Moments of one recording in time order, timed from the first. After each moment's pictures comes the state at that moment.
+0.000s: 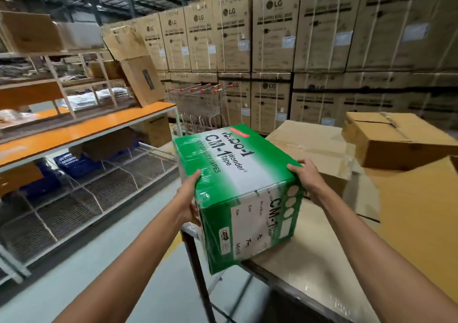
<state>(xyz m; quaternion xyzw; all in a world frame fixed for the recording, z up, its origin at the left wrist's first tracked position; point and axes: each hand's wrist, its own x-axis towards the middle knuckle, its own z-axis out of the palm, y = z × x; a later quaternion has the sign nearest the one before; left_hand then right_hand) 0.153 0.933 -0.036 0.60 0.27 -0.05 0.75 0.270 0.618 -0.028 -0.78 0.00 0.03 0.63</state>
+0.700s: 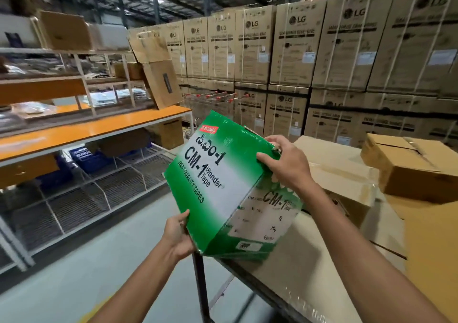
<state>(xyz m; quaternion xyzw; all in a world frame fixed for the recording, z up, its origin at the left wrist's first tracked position) 0.114 0.953 -0.072 0.36 0.31 0.04 0.88 0.224 0.714 0.078 -0.88 -0.23 -0.19 0.38</state>
